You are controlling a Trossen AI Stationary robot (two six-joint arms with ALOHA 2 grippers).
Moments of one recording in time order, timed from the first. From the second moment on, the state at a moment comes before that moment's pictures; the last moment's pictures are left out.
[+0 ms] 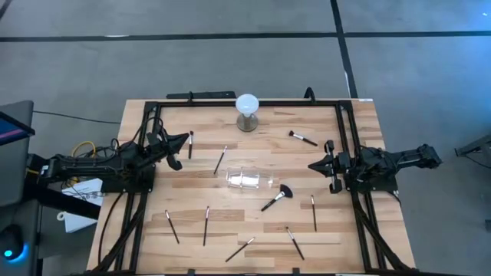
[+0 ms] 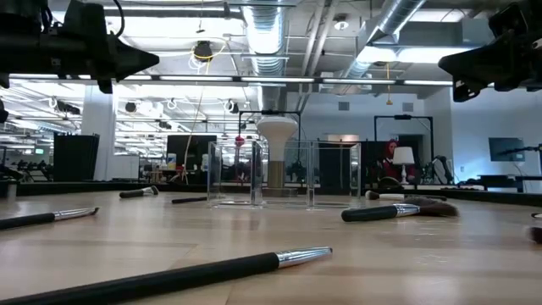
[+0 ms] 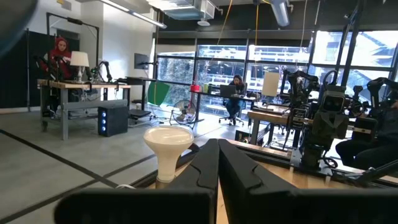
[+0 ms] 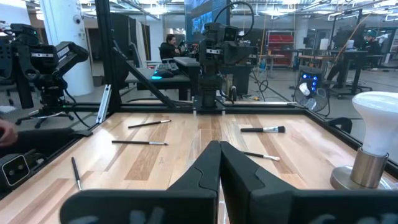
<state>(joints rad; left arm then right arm) 0.07 0.29 0.01 0.52 -0.39 0.02 0.18 0.00 0.02 0.01 0.13 -0.05</state>
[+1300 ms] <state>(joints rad) 0.07 0.29 0.01 0.54 -0.39 -0.10 0.17 0.00 0.02 0.15 0.17 0.08</state>
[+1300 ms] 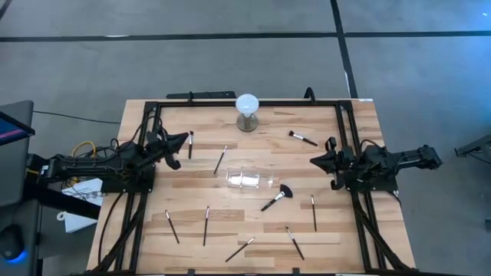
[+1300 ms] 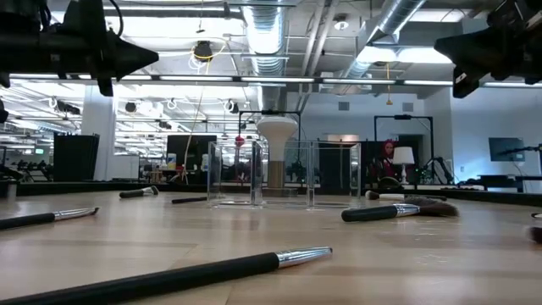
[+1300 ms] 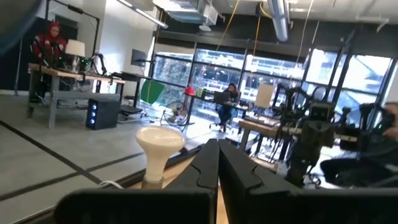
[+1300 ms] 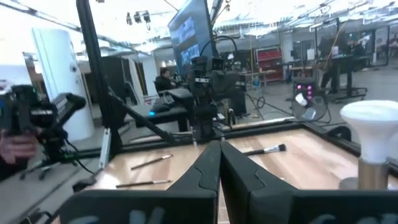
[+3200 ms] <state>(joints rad) -0.08 0.73 0.13 0.88 -0.06 -0.18 -0.62 1.64 0.86 -0.54 0.10 -0.21</state>
